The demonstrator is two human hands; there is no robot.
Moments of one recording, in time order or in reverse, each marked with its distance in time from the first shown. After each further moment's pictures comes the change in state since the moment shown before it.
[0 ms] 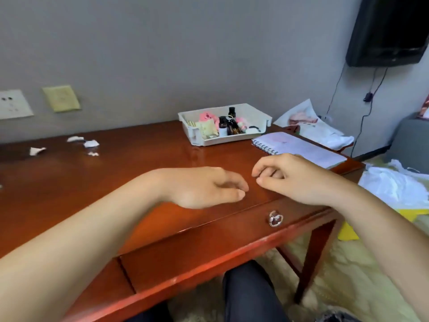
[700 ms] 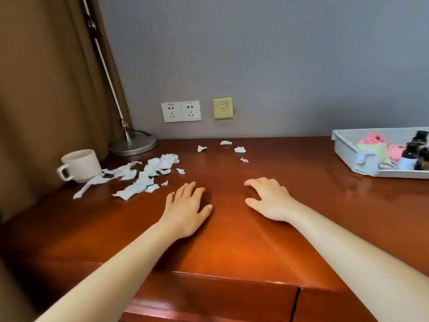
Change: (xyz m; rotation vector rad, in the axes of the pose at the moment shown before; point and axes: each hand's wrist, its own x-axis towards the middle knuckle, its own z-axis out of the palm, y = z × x) left_hand -0.192 -0.236 0.043 0.089 0.540 -1.013; right_hand 0.177 -0.194 0.212 -0.186 -0.240 -0.321
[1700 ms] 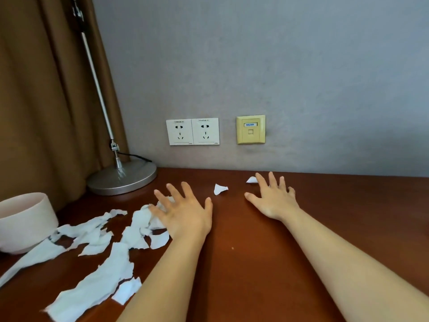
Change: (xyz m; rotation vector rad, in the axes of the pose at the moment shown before) left_hand 0.237 -0.052 0.009 0.040 0.298 -0.527; right_hand 0.287 0.016 0.030 -0.064 0.085 0.153
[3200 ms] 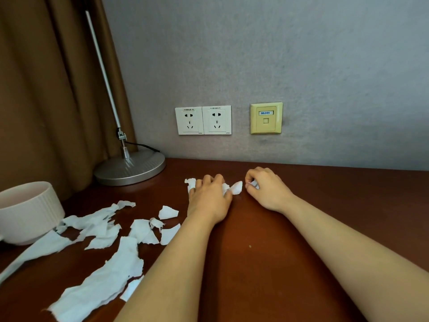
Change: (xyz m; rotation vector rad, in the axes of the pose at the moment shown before) left_hand 0.033 0.004 0.013 -0.207 -0.089 0.421; right_hand 0.019 -0.030 0.012 0.157 0.146 -0.394
